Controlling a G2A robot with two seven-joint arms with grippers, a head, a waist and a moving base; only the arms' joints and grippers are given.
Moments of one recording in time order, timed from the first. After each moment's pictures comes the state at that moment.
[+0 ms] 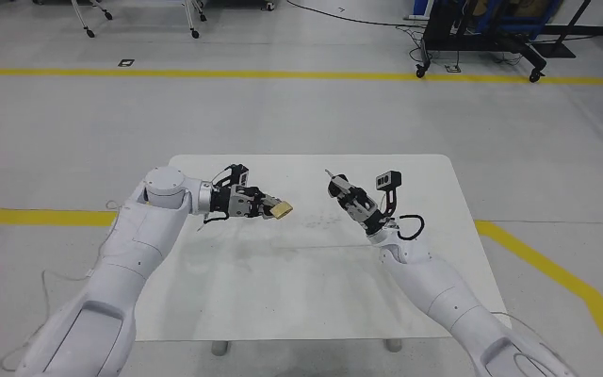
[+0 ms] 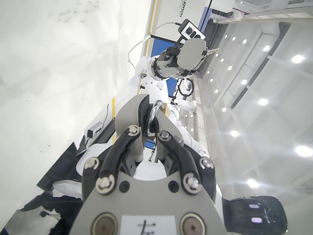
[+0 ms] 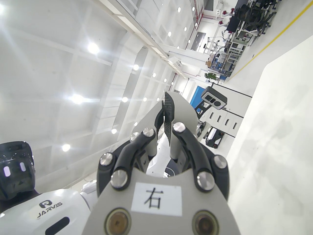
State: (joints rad) left arm 0.61 -1.23 -0.88 -0.75 -0.52 0.13 -1.41; right arm -1.01 -1.24 0.82 -0.96 0.87 -0.82 0.60
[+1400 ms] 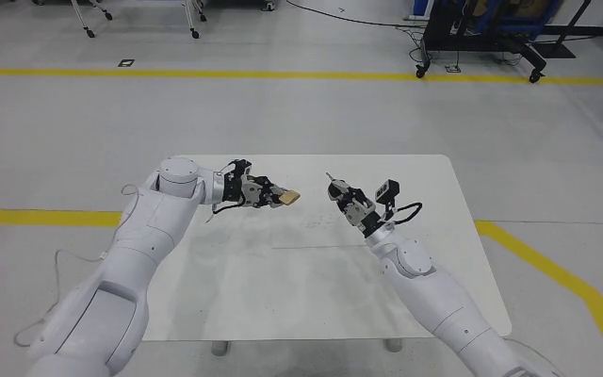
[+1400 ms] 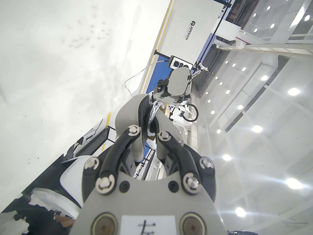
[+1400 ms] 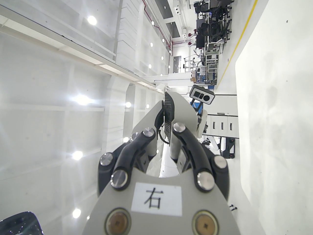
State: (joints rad) left arm 0.54 -1.28 -0.83 -0.64 -0.50 0.23 -1.26; right arm -1.17 -1.21 0.94 -1.25 0.81 -0.39 0.33
